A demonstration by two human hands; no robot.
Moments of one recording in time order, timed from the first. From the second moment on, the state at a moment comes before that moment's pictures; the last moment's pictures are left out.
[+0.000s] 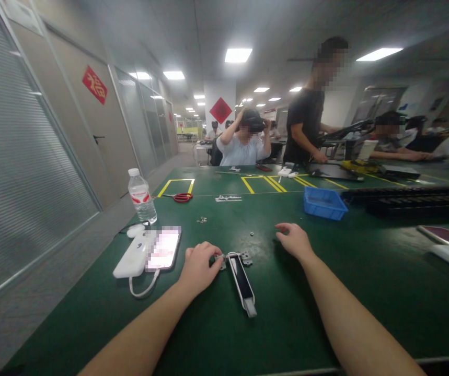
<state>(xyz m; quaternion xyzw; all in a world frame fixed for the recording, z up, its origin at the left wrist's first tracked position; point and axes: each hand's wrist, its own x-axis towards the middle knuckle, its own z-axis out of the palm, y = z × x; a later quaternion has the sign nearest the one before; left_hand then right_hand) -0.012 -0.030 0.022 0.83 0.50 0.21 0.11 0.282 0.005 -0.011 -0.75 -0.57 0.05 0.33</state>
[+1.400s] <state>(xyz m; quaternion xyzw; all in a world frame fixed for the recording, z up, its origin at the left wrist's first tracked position) -0.012 -0.030 0.018 0.83 0.49 0.23 0.12 0.232 0.000 -0.013 -0.63 -0.70 0.09 0.32</state>
